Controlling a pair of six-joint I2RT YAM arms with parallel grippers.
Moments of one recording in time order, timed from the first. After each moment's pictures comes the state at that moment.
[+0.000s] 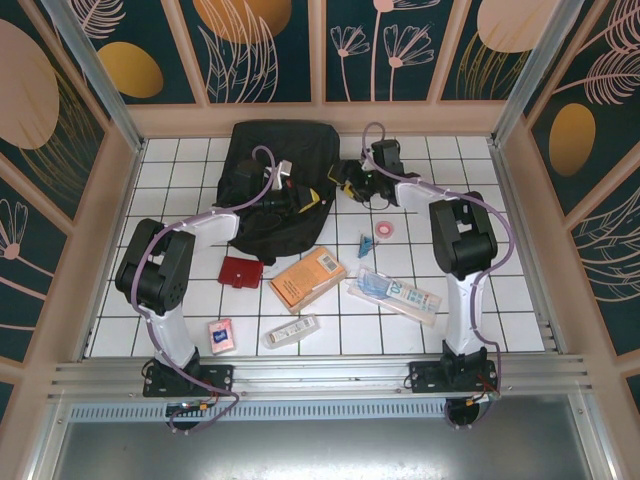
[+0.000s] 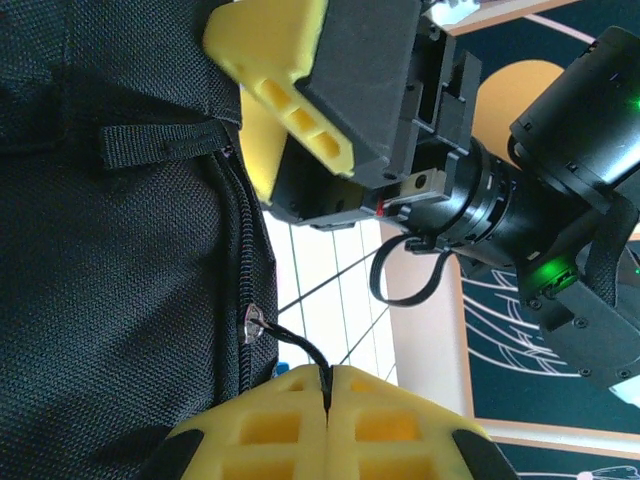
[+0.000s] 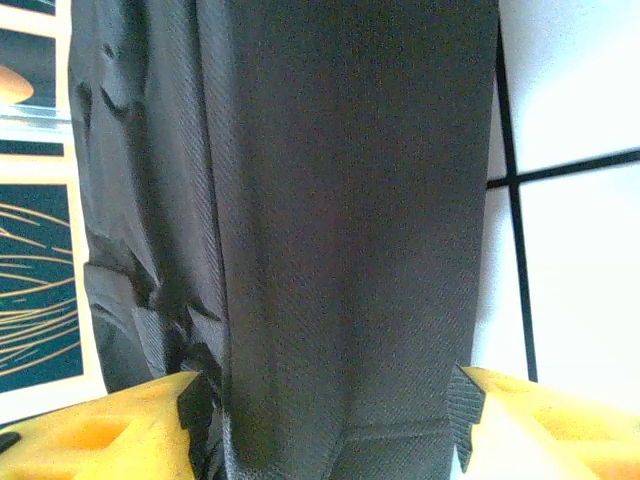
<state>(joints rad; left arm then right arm) -0.39 1.85 1.10 0.29 0.77 -0.97 0.35 2.12 1.46 0.00 -0.59 0.90</state>
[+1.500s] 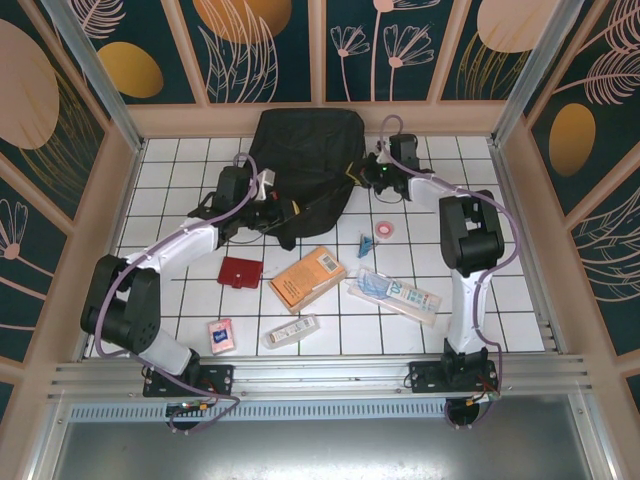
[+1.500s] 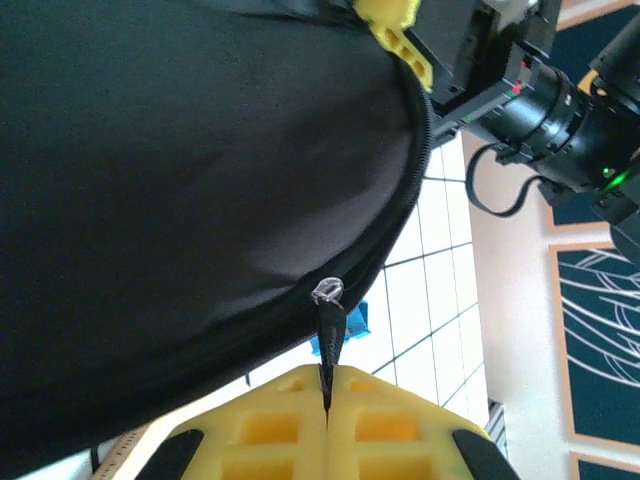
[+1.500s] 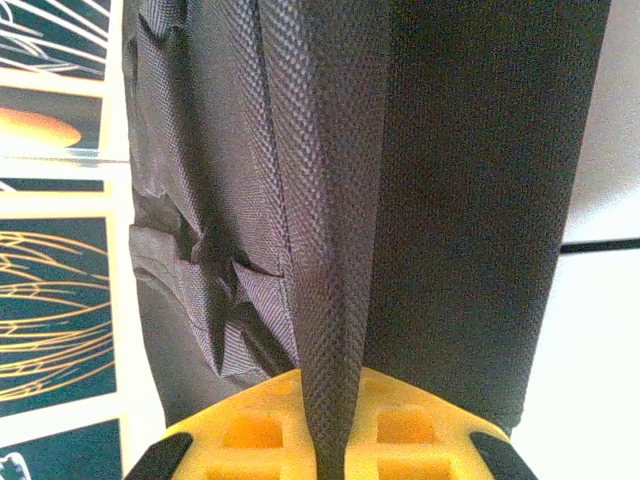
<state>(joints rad) -0.37 1.56 1.00 -0.09 0.58 -0.78 0.24 2.13 1.50 0.00 -0.65 0.88</state>
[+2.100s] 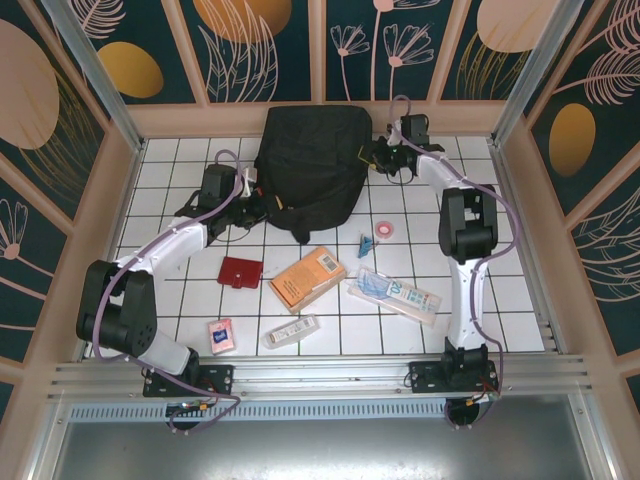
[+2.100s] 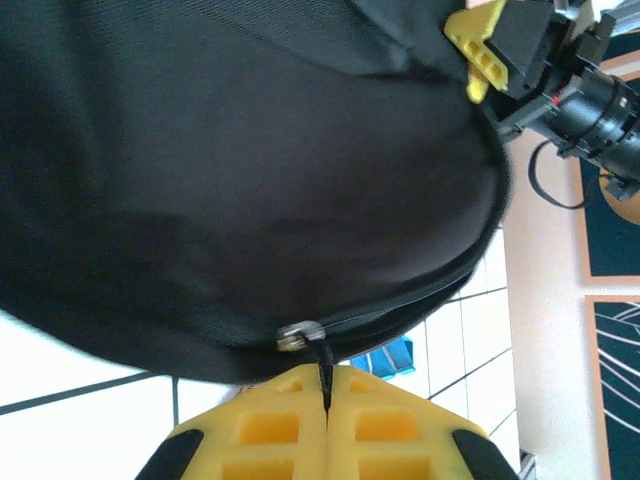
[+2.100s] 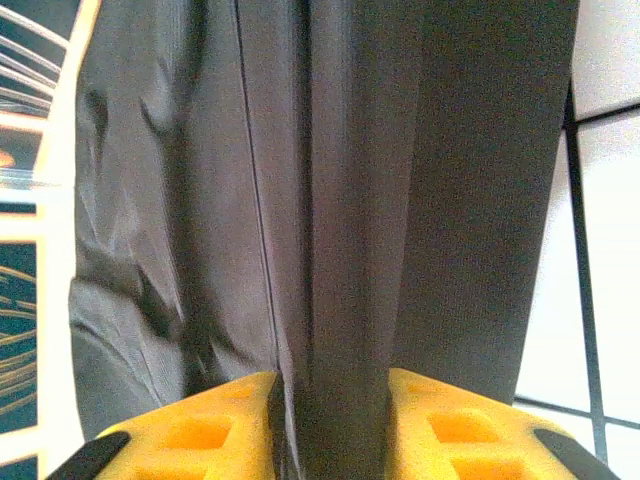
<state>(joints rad) -0.29 1.54 1.00 -0.13 0.54 -0.76 0.17 2.31 1.90 -0.32 -0.62 0.67</state>
